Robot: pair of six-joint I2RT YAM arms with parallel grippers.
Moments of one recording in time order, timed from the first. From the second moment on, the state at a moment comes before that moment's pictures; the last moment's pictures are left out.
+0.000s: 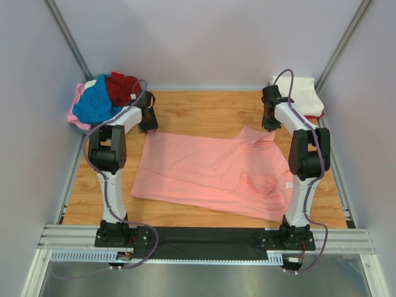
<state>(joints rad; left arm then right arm) -0.14 2.14 1.61 -0.53 -0.13 -0.44 0.10 2.06 1.67 -0.74 0.30 0.32</state>
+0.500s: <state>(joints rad) -0.13 2.19 1.68 -0.57 -0.10 -0.46 0.11 2.05 1.65 -0.69 0.24 0.32</state>
